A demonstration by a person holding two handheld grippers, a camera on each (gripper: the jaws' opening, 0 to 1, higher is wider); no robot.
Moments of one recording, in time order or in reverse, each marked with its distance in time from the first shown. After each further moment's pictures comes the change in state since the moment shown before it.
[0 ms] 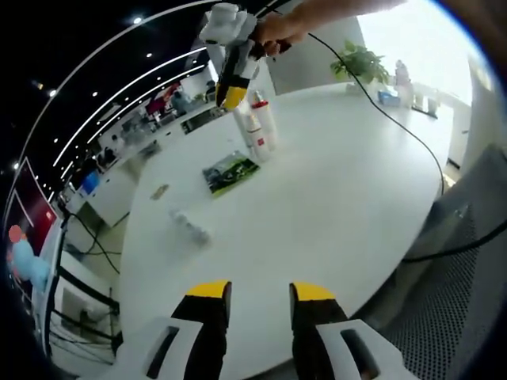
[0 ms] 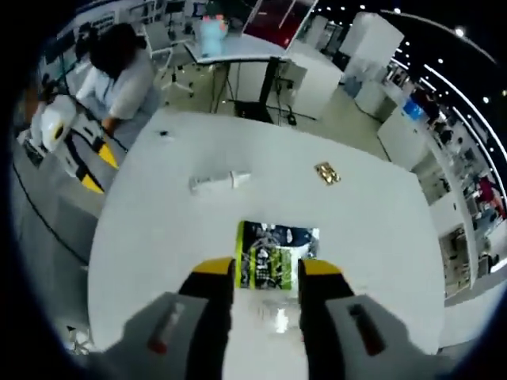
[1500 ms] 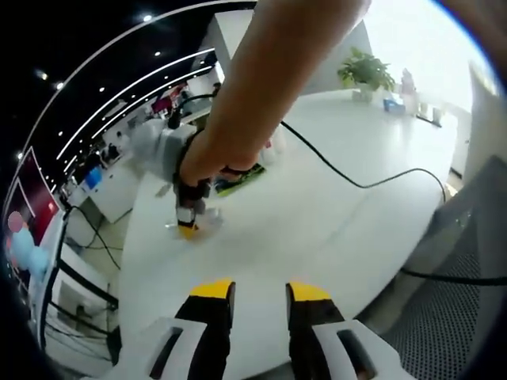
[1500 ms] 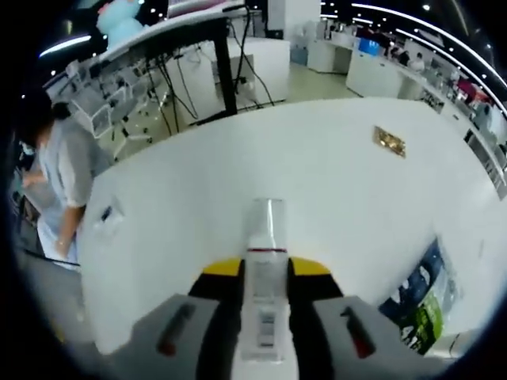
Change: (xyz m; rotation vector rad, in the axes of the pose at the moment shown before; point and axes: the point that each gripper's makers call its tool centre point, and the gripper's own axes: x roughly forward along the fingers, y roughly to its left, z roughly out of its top) left arm -0.001 0.006 -0.002 -0.039 -0.016 0.011; right arm 0.201 0.044 0.014 0.425 0.030 -0.077
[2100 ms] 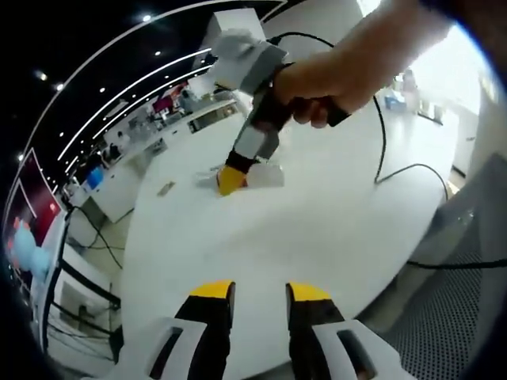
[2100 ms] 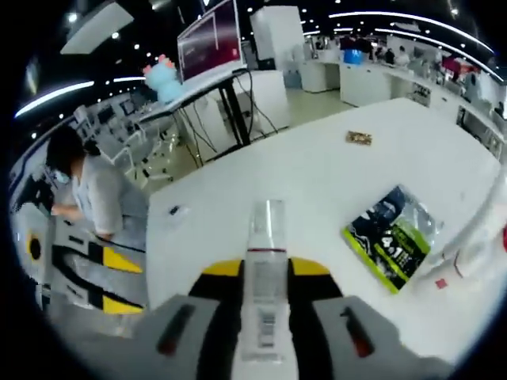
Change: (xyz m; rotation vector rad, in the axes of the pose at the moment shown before) left arm 0.000 0.000 -0.001 0.010 0.009 0.006; right arm -0.144 0.023 -0.054 0.147 -0.223 0.075
